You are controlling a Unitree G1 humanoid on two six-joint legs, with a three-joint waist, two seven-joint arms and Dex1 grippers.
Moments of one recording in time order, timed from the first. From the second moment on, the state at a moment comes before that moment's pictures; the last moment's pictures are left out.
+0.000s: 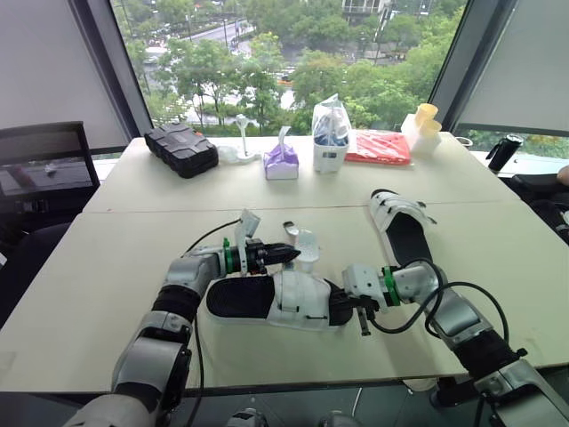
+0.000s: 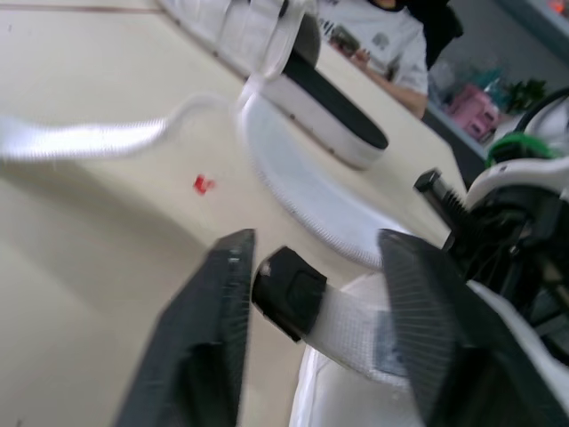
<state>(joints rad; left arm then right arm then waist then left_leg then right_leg) -0.79 0.25 -0.05 0.72 -0.35 0.47 -1.13 -0.47 -0.64 0.34 0.20 0.10 -0.09 1.23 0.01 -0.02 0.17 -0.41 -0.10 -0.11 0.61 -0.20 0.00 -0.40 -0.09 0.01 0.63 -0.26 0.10</state>
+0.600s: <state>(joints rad) -0.76 0.31 -0.08 0.75 -0.20 0.22 -1.13 -0.47 -0.64 0.34 0.20 0.10 -0.09 1.23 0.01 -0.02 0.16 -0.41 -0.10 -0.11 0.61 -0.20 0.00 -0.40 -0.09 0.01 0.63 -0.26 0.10</state>
